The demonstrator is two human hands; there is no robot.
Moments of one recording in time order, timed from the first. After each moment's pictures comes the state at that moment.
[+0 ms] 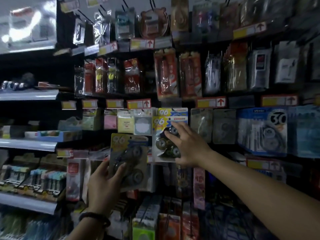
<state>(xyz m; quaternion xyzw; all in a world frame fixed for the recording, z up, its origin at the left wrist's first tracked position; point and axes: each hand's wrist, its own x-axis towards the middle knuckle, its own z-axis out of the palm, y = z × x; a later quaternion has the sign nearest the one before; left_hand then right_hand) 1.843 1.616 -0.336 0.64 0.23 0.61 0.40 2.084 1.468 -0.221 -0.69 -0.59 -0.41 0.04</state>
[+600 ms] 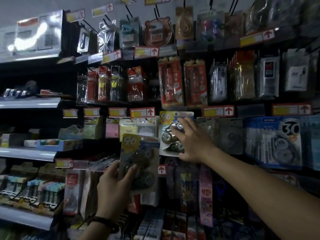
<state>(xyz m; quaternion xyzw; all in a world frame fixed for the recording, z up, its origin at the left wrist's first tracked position) 1.863 1.621 -0.311 0.67 0.21 0.59 0.40 2.097 1.492 -0.183 -0.72 -0.54 -0.43 0.03</state>
